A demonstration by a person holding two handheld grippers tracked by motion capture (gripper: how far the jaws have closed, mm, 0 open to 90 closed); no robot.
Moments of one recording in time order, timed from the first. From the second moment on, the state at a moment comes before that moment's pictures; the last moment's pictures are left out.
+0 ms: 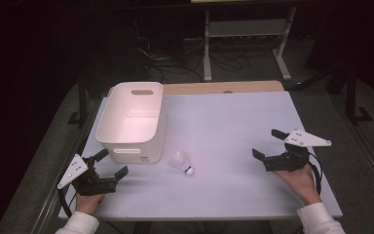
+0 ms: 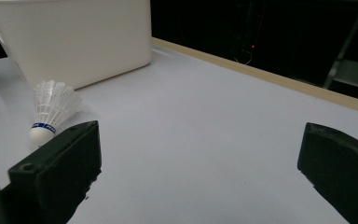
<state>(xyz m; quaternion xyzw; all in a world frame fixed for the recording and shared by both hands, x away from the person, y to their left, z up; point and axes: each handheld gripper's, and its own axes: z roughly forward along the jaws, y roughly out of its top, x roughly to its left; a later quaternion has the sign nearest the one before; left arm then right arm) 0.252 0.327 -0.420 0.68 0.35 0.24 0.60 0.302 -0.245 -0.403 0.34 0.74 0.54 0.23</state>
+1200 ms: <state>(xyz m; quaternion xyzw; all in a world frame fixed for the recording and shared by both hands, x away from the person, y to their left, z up) 0.251 0.328 -0.418 0.68 0.34 0.24 0.60 0.308 -0.178 -0.391 0.29 0.80 0.50 0.18</state>
